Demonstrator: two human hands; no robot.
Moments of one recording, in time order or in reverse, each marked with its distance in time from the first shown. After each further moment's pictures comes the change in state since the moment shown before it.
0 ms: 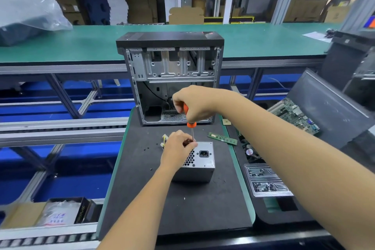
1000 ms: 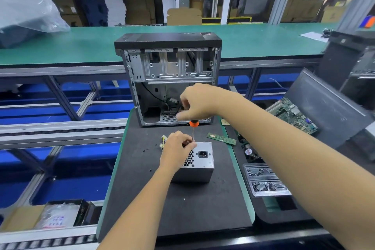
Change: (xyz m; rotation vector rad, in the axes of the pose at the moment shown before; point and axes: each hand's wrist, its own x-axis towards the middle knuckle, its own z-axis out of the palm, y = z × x) left_hand 0.000 0.001 0.000 0.024 -0.001 0.007; right_hand 0.001 0.010 0.003 -0.136 0.107 0.113
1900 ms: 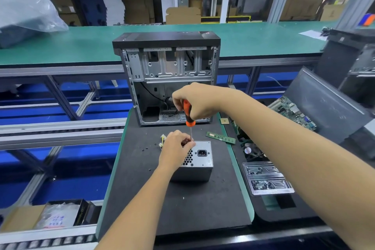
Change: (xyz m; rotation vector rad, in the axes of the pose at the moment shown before) left_hand 0.000 -0.001 0.000 0.006 0.000 0.012; right_hand -0.003 0.005 -0.005 0.151 -0.052 -0.157
